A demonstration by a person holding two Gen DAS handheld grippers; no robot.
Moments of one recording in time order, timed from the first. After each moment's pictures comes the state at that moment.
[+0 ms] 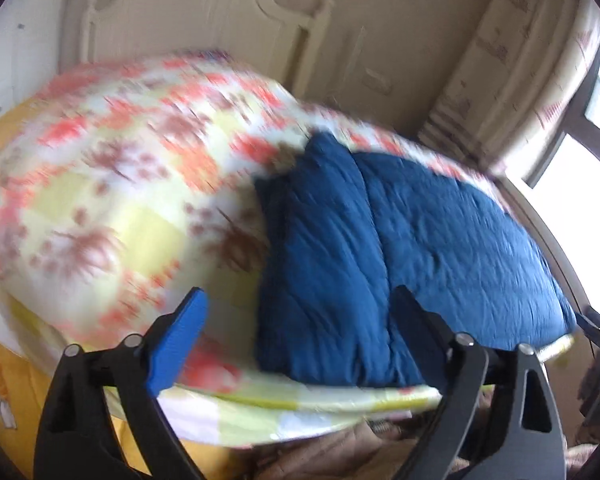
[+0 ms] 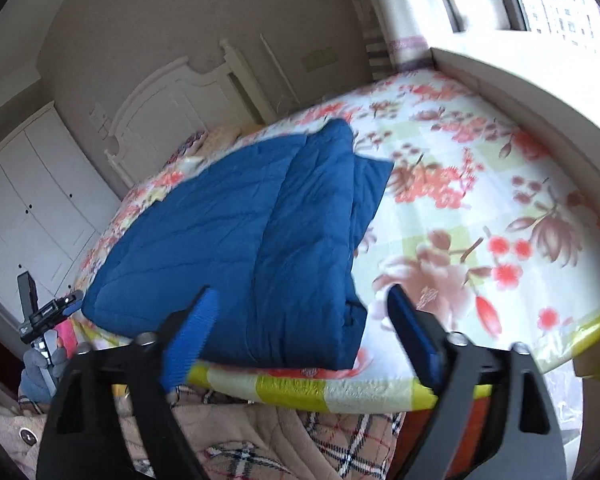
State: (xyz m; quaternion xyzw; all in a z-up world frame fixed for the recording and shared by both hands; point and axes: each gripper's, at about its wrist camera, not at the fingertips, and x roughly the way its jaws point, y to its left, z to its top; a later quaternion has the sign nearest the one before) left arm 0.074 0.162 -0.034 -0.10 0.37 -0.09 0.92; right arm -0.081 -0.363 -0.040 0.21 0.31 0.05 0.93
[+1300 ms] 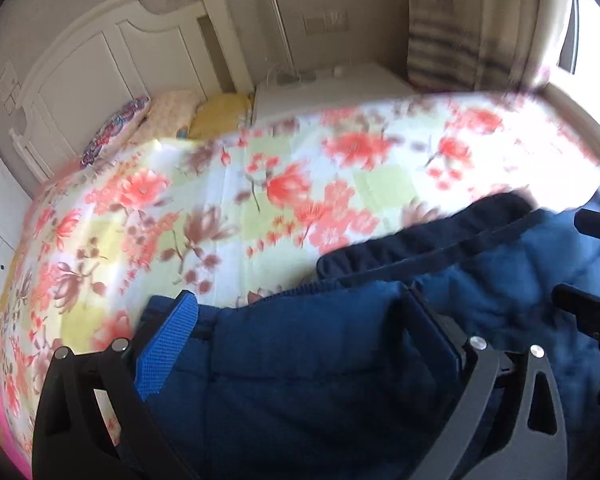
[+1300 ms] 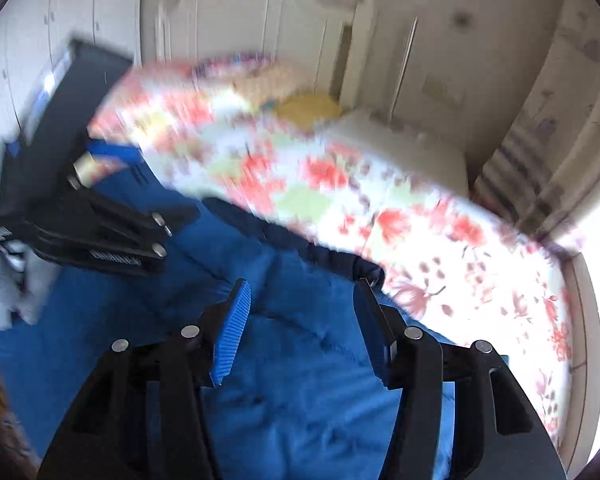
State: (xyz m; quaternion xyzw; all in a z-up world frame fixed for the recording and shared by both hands) left arm 0.329 -0.095 -0.066 0.16 0.44 -0.09 0.88; right arm 0.227 -0.160 -0.062 -0.14 0.44 0.12 0.88
